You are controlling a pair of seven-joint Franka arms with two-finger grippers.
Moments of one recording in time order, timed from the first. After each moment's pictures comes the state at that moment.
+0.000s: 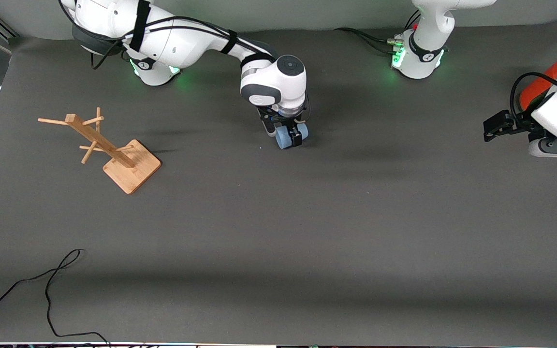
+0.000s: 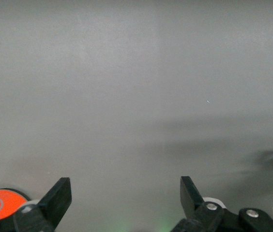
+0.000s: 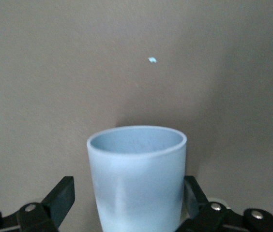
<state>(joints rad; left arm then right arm) -0.03 -0.01 -0.03 -1.67 0.01 1.59 0.00 0.30 0.79 0.82 -1.80 -0.83 2.20 2.75</state>
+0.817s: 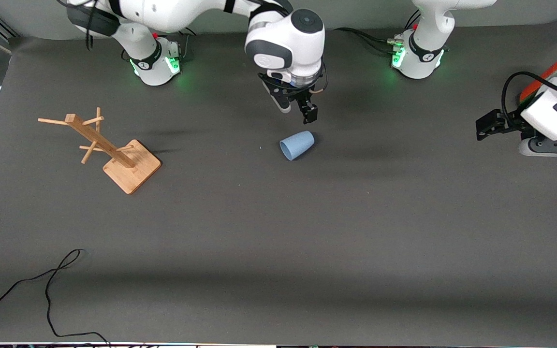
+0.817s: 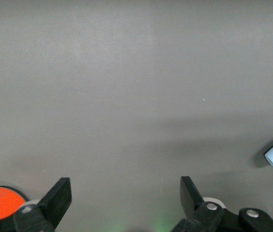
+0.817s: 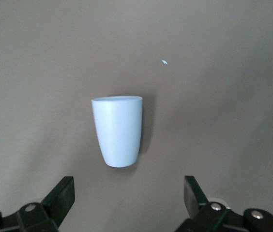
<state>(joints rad) -0.06 -0.01 -0.03 -1.67 0.01 1.58 -0.04 0.26 0.65 0.97 -1.63 -0.61 1.93 2.39</state>
